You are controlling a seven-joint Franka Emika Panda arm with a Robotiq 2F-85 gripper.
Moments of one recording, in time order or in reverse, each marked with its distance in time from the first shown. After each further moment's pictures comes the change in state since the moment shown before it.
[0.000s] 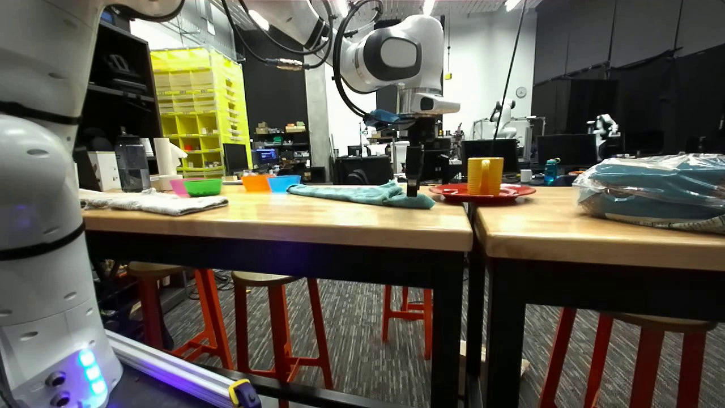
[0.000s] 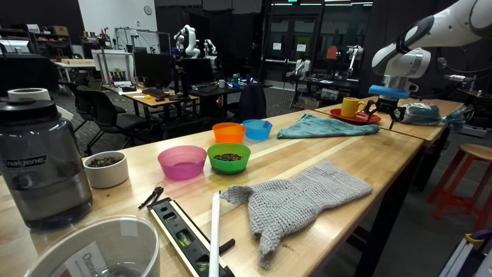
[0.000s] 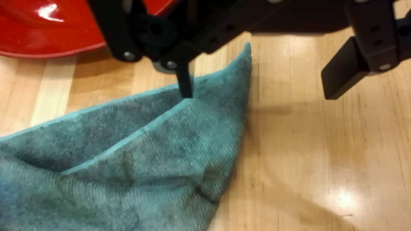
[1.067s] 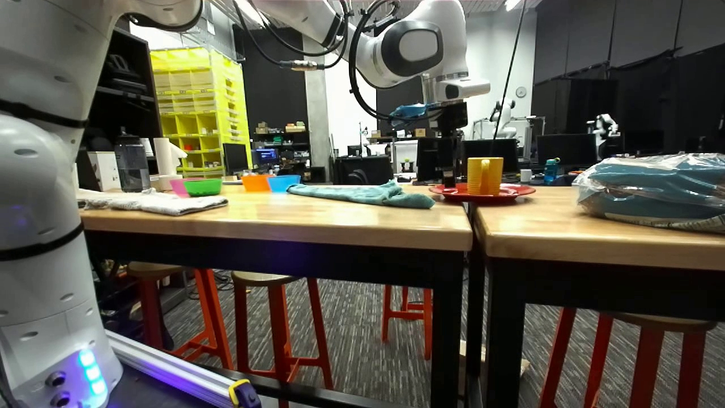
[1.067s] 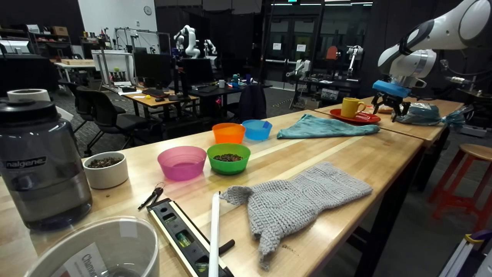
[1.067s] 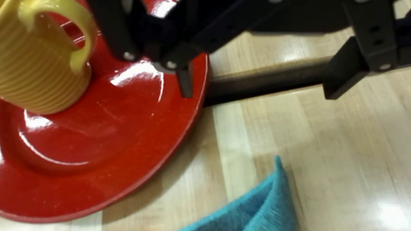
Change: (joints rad) arm -0.068 0.071 -0.011 0.108 0.047 0.143 0.089
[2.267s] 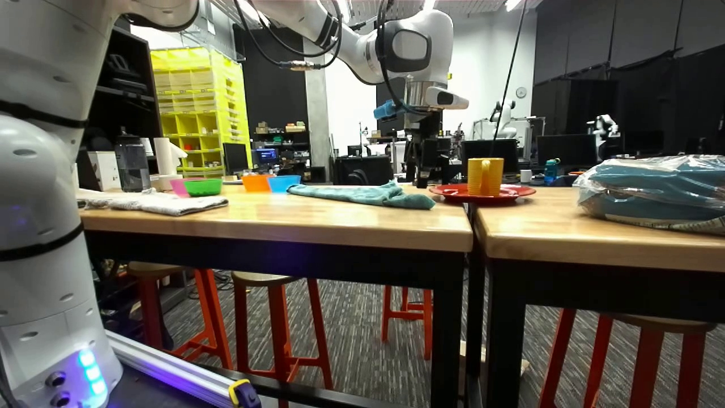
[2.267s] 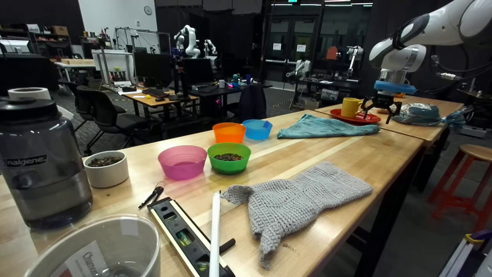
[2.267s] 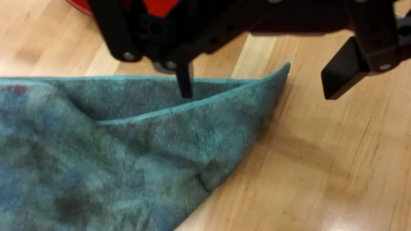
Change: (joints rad) arm -0.006 -0.003 0.084 0.048 -0.018 -0.277 -0.436
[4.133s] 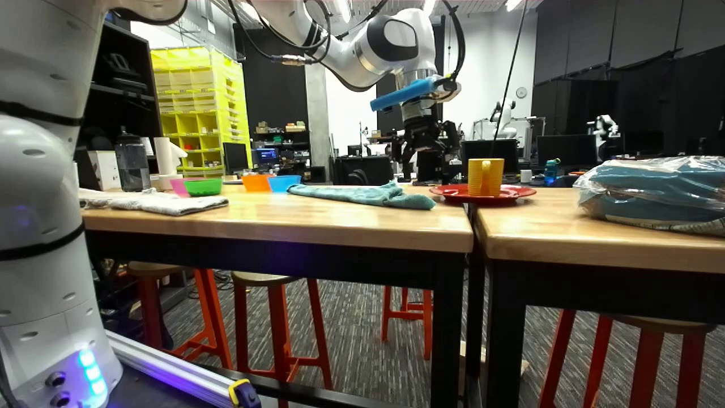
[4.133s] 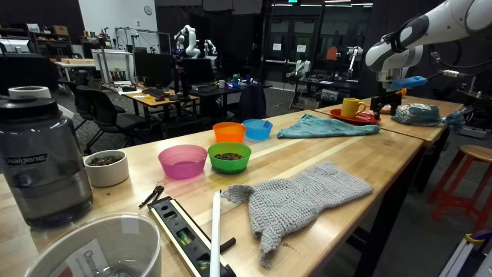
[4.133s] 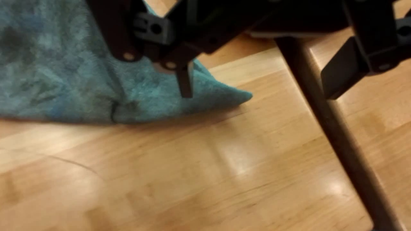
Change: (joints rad) arm 0.050 -0.045 -0.001 -0.030 -0.311 0.043 -0.616
